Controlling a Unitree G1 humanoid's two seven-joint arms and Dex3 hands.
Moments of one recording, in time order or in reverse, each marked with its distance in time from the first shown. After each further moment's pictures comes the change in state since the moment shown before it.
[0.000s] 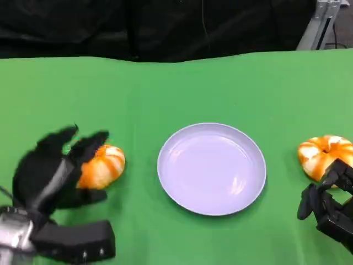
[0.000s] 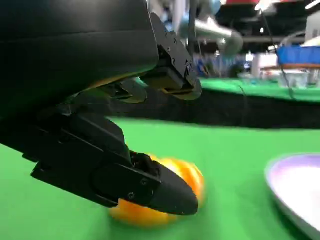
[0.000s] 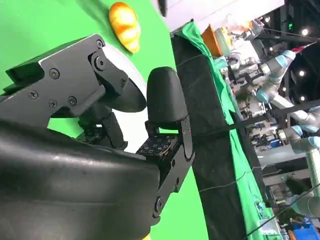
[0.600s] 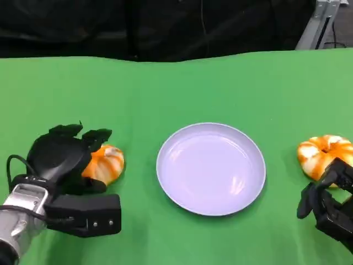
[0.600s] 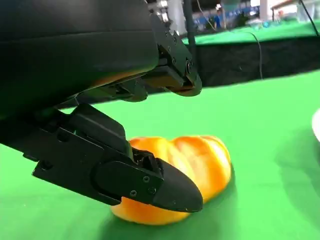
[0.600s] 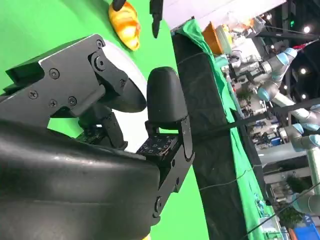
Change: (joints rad) left arm -0.248 0.025 -0.279 0.356 -0.116 0.068 -0.055; right arm -0.002 0.001 0.003 -0.002 -0.007 0.000 -0.011
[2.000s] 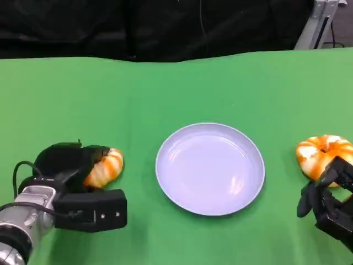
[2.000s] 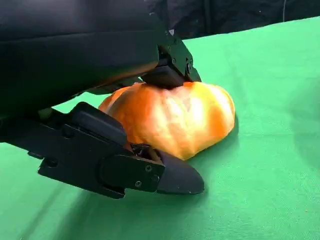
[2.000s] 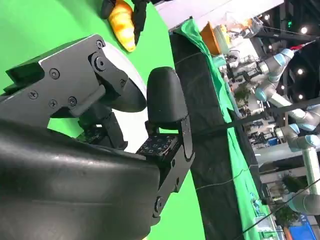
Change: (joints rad) left arm -0.136 -0.068 -0.135 0.308 -0.130 0.005 -0.047; right arm 0.006 0.002 0.004 -0.022 0.000 0.002 -0.008
